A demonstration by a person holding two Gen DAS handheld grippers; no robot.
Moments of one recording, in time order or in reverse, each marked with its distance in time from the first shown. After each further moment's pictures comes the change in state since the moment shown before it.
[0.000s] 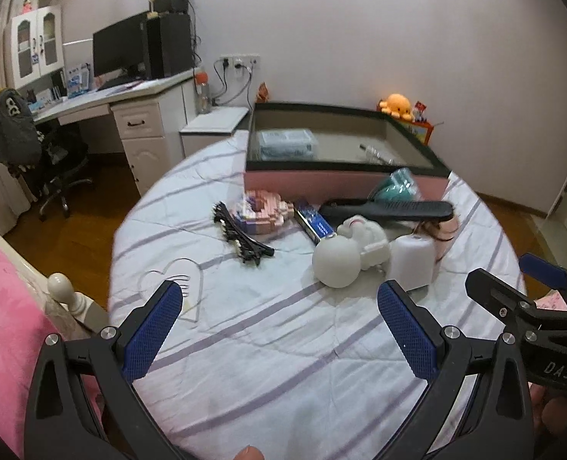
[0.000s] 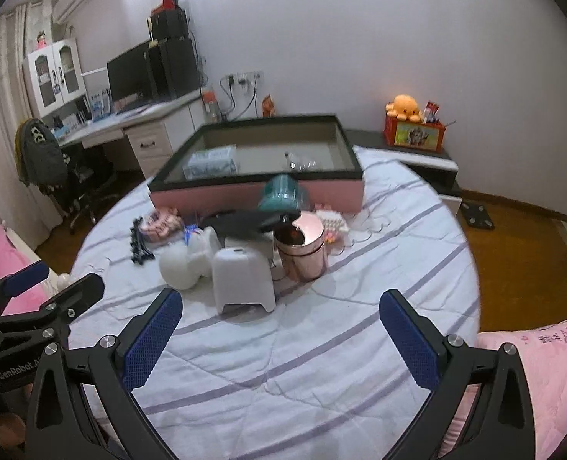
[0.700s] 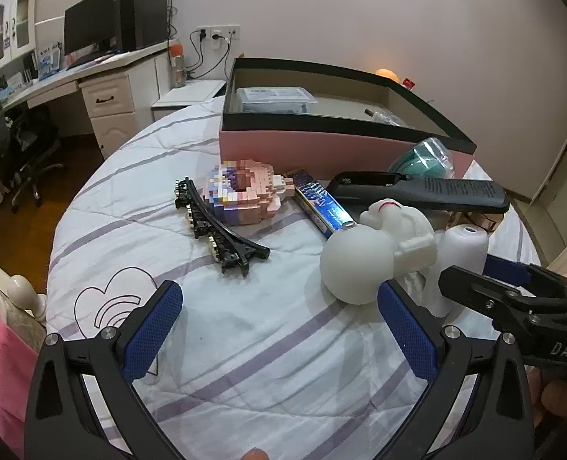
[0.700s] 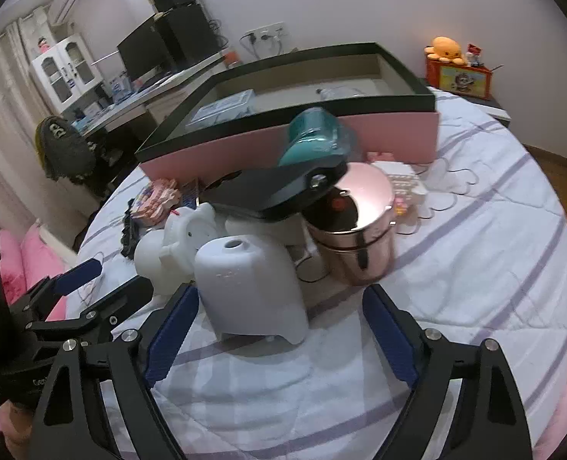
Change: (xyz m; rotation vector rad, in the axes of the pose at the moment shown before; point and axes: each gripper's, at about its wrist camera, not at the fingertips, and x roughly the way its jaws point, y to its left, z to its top) left arm 0.074 0.015 0.005 -0.001 0.079 -0.104; right arm 0.083 -0.004 0.003 0.054 0.145 0.203
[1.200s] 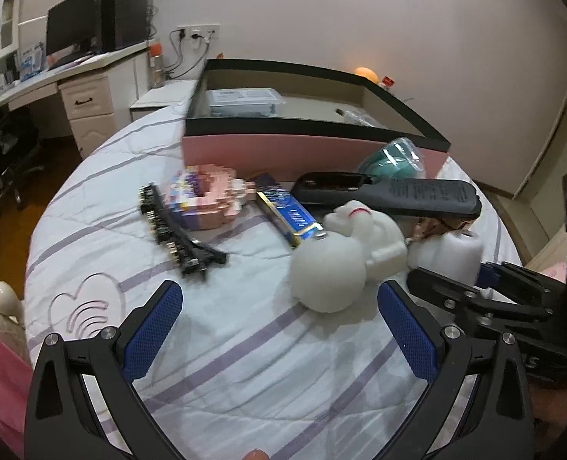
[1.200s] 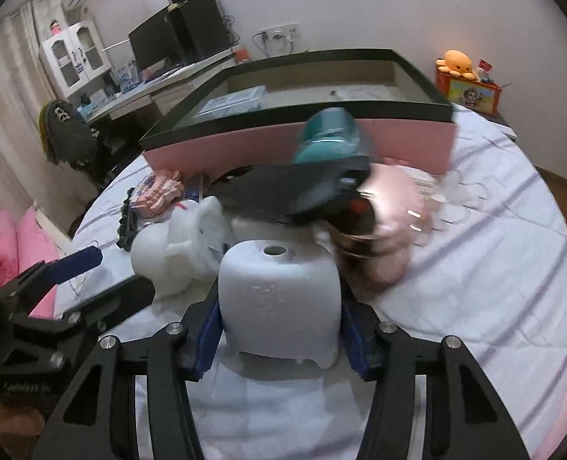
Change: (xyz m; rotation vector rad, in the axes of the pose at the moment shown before) left arm 0.000 -0.021 0.003 0.035 0.007 -0.077; right arm -0.007 -0.002 -0.005 -0.050 -0.009 -0.035
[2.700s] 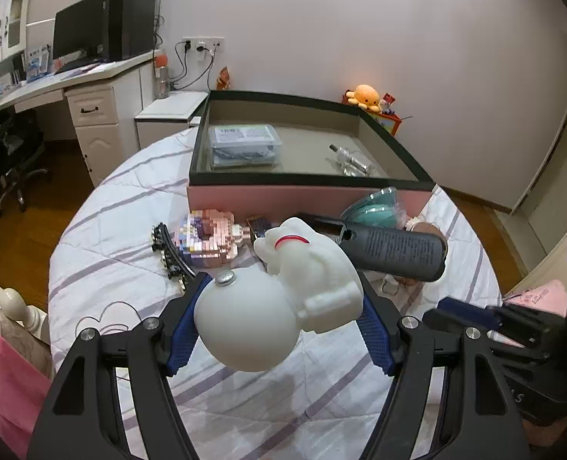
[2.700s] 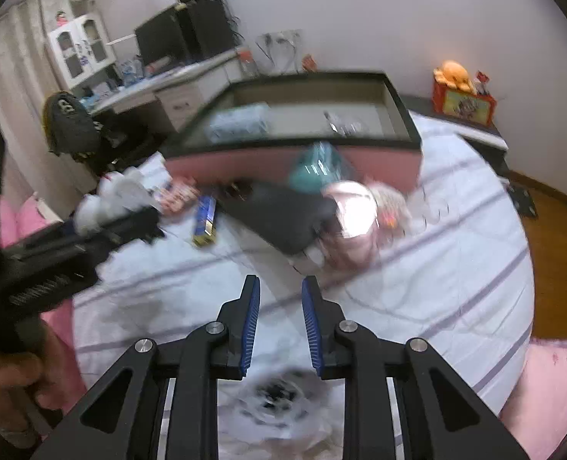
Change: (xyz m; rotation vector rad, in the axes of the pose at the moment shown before) left arm -0.031 -0.001 0.031 -0.036 -0.035 0.003; right arm -0.032 -0.001 0.003 -0.017 0.033 -0.018
